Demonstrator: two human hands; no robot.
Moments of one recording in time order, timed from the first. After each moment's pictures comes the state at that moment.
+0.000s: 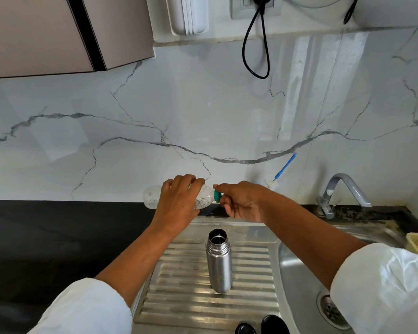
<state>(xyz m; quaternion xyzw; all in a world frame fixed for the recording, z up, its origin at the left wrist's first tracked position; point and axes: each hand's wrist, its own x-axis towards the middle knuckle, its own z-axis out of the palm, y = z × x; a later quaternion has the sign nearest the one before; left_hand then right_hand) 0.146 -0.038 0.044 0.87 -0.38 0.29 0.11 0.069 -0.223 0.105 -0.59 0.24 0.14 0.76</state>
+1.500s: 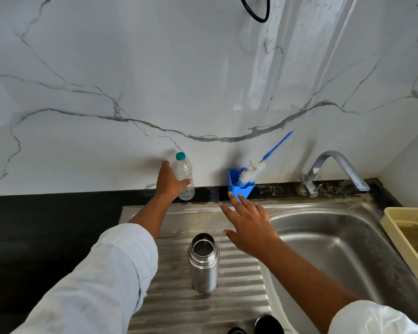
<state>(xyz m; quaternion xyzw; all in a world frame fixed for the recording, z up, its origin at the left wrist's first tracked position) 0.297 -0.133 -0.073 0.89 -0.10 -0.07 0.43 0.060 -0.275 -0.057 -1.00 0.08 0.05 0.02</state>
